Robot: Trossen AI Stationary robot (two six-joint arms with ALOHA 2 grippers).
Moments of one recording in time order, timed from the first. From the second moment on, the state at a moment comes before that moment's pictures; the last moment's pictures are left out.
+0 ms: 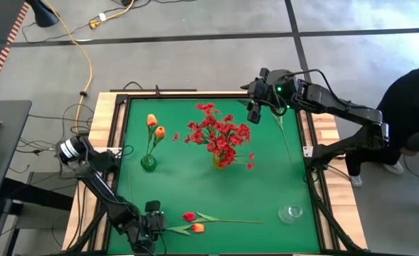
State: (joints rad) left arm -0.93 1.72 0.93 -0.32 -0.29 -0.92; right arm -0.32 1.28 1.43 -0.63 0.18 -0.31
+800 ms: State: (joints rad) left arm -0.93 1.80 0.93 -0.33 -0.31 -0.96; right arm -0.35 1.28 1.43 -0.64 0.18 -0.35
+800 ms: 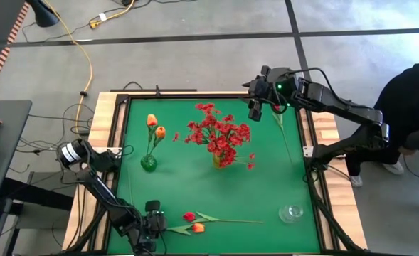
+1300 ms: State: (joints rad) left arm -0.91 1.63 0.92 -0.40 -0.40 -0.95; right arm -0.35 1.28 1.43 -0.62 0.18 -0.40
